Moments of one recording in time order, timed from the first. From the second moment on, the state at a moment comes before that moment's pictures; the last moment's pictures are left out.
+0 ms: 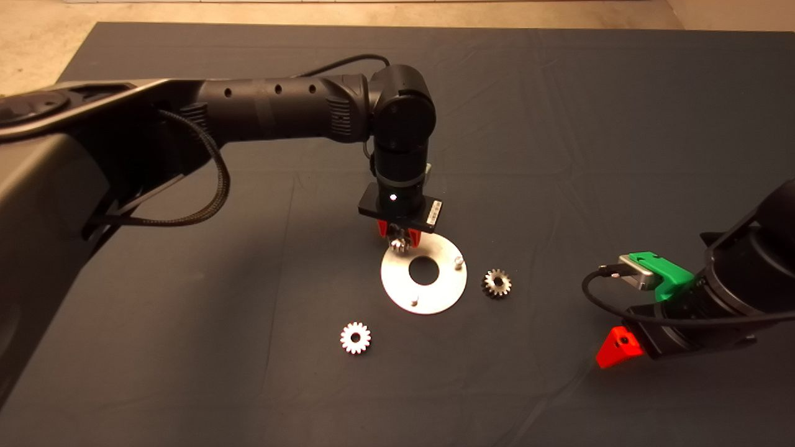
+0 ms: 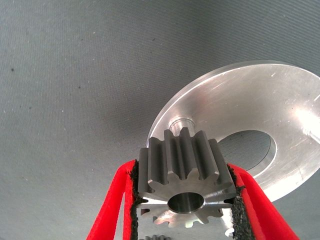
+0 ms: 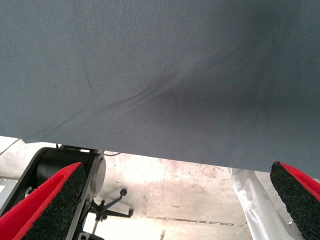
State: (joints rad) left arm -0.40 2.94 -1.46 0.18 1.51 -1.16; right arm 0.34 2.13 -0.56 -0.05 -1.53 1.49
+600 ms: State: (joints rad) left arm -0.40 2.94 -1.47 0.17 1.51 -1.22; right arm 0.34 2.13 -0.56 -0.05 -1.53 1.49
